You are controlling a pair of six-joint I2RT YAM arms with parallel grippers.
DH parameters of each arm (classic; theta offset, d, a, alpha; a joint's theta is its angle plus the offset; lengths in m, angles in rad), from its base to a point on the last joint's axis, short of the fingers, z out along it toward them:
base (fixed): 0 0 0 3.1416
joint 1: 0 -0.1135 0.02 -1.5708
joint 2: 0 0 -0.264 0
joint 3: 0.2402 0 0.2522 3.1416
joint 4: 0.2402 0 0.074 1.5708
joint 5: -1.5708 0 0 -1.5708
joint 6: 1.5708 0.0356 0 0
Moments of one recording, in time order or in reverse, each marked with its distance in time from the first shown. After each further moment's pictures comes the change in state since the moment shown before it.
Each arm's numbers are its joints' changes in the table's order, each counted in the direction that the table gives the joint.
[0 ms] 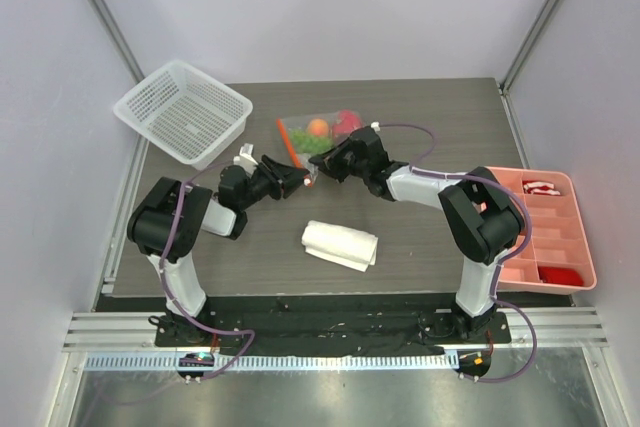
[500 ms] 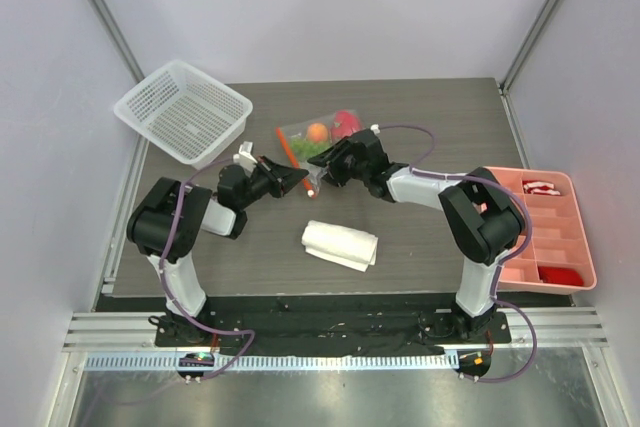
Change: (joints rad) left arm -0.002 0.003 0.001 -0.061 -0.004 -0.015; right arm -0.003 0.001 -0.010 0.025 -0.005 -0.026
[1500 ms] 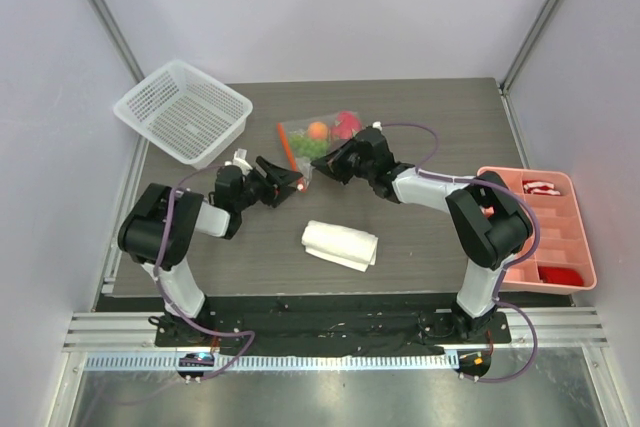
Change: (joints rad) left arm -0.033 0.094 -0.023 0.331 0.058 0.162; right arm 0.014 0.050 -0.034 -0.013 0.058 -0.025
